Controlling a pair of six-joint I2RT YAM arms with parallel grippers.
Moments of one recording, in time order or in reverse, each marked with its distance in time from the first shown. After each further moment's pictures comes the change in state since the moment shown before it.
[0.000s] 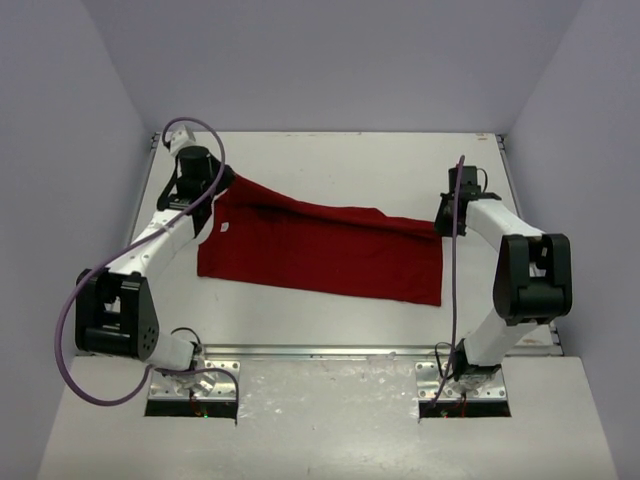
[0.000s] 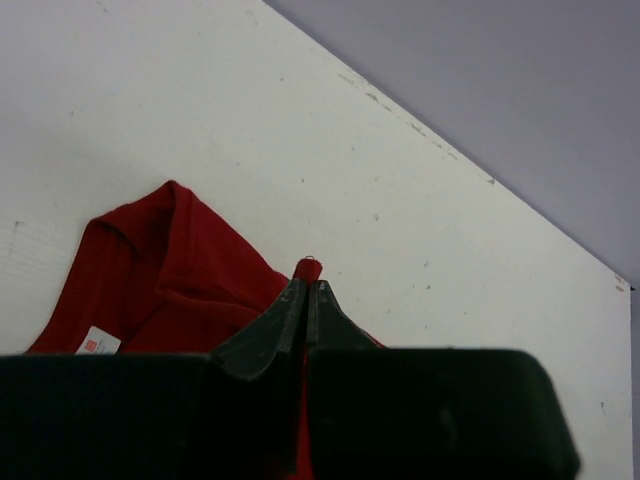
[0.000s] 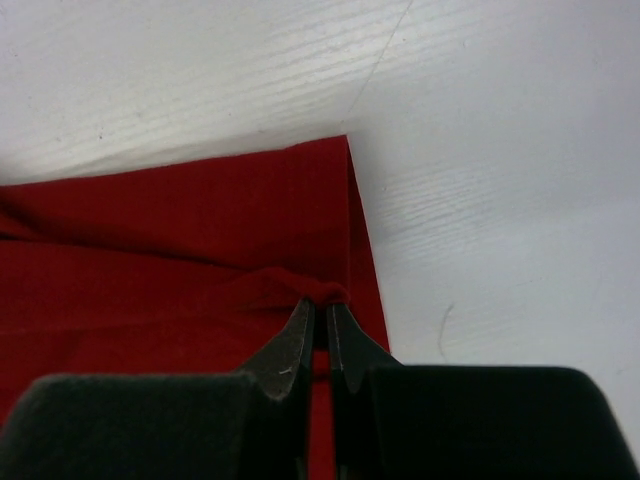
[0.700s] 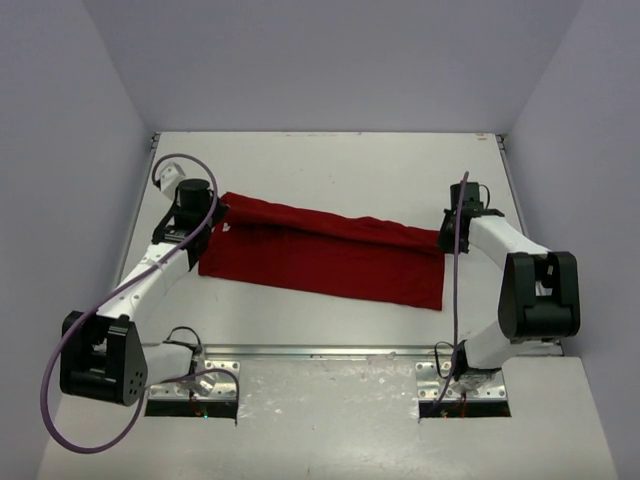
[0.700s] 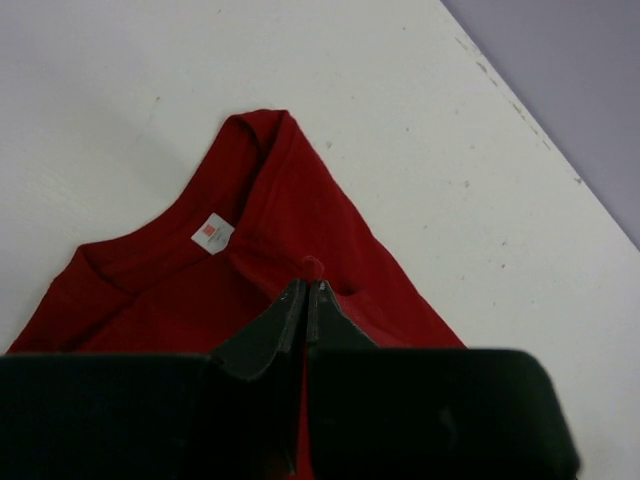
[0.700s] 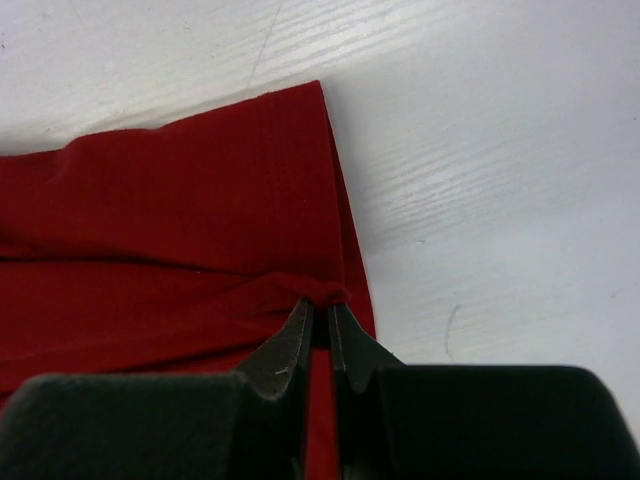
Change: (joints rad) left arm -0.035 -0.218 -0.232 -0.124 -0.172 -0.122; right arm 0.000 -0.117 -0.155 -0.008 0.026 0.037
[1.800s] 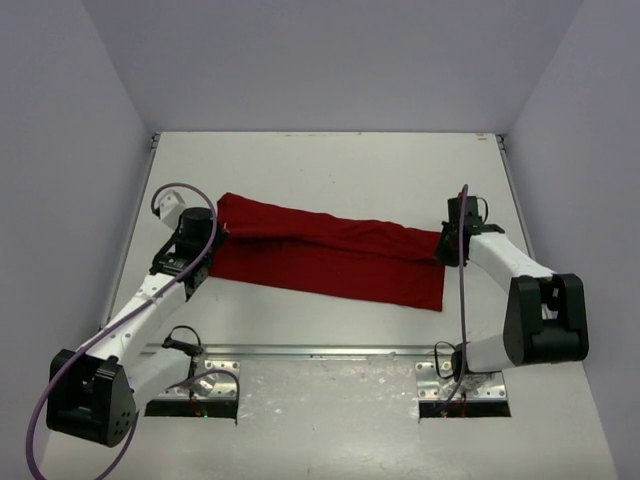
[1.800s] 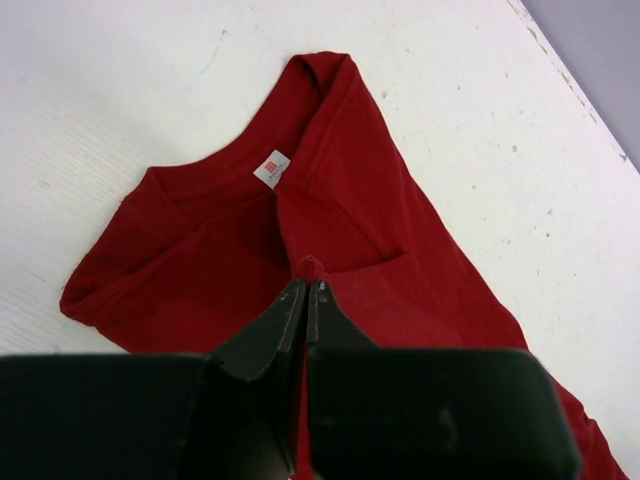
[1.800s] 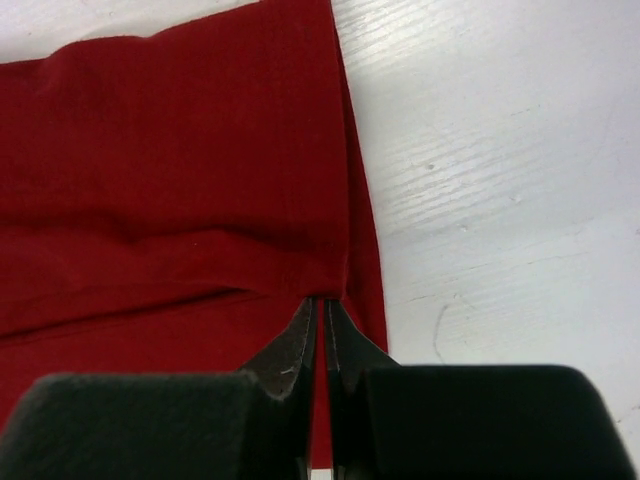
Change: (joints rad) left arm -0.071 -0.220 -0.204 -0.080 -0.098 -0.059; right arm 0.035 -0.139 -0.137 0.003 -0.004 0.035
